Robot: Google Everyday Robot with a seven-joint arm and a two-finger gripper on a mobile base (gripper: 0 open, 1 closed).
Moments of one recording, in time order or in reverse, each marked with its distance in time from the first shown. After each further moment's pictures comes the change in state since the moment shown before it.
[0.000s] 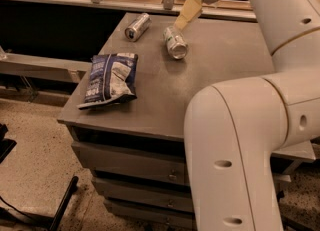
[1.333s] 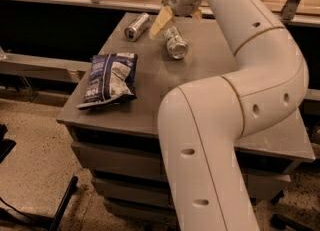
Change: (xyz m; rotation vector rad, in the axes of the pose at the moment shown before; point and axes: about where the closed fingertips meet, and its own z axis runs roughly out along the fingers) arm -0.037 0.023 0.069 -0.005 0.068 0.261
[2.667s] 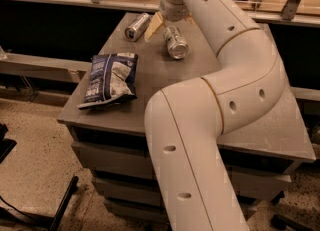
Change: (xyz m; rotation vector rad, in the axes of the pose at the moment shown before) arm -0.021 -0.007 0.038 0.104 0.009 0.128
